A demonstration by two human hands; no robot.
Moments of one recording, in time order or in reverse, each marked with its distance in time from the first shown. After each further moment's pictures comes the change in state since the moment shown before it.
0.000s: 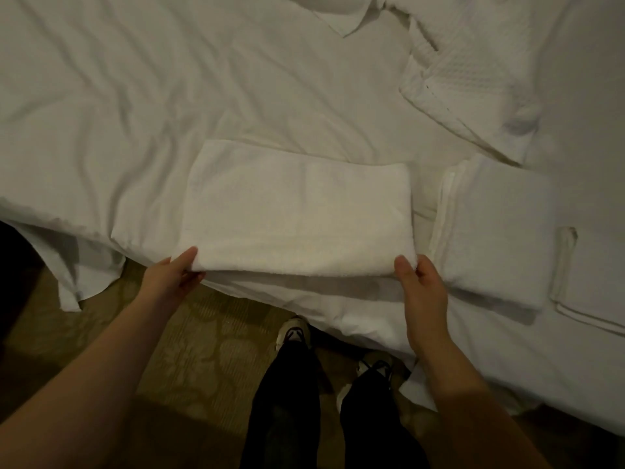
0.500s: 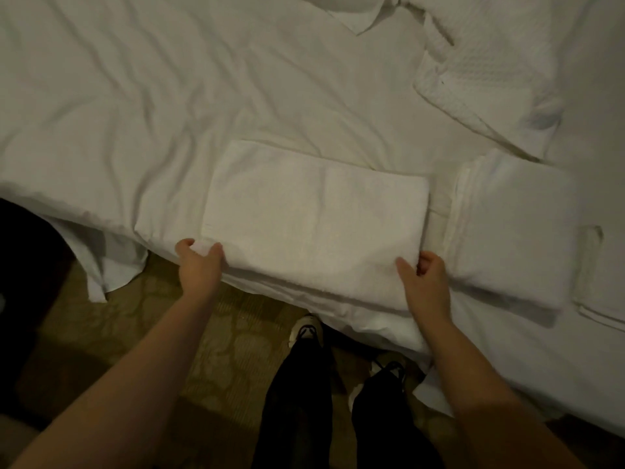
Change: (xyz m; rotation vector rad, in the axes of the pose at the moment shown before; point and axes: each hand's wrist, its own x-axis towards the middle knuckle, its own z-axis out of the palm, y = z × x) left_hand -0.016 -0.015 0.019 0.546 0.265 0.272; right_hand 0.024 0.018 0.002 -0.332 -0.002 0.120
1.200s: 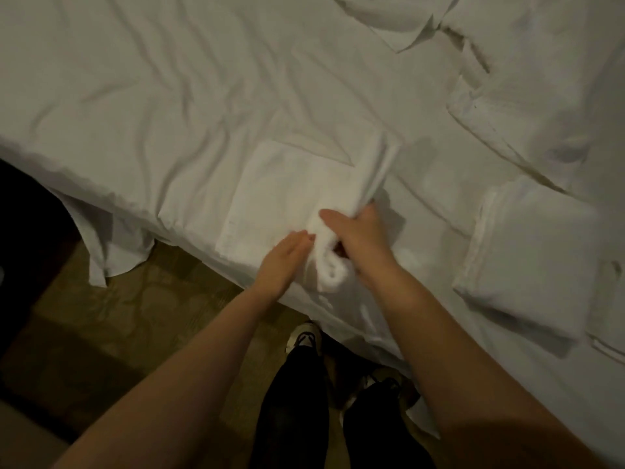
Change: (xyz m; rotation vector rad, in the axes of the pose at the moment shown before) left_hand -0.047 0.024 0.033 0.137 -0.624 0.346; right_hand -0.035 -0.125 0.089 0.286 -0.381 -0.147
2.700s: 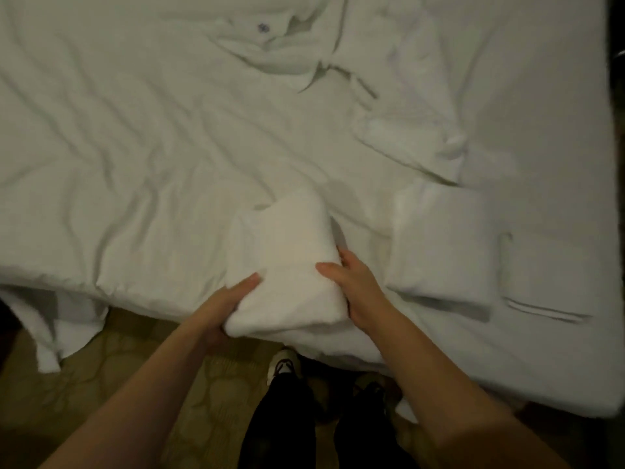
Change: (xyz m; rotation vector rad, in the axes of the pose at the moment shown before) left_hand -0.014 0.035 -0.003 -0.577 -0.149 -0.338; right_hand -0.035 0.021 -0.095 0.296 -0.038 0.190
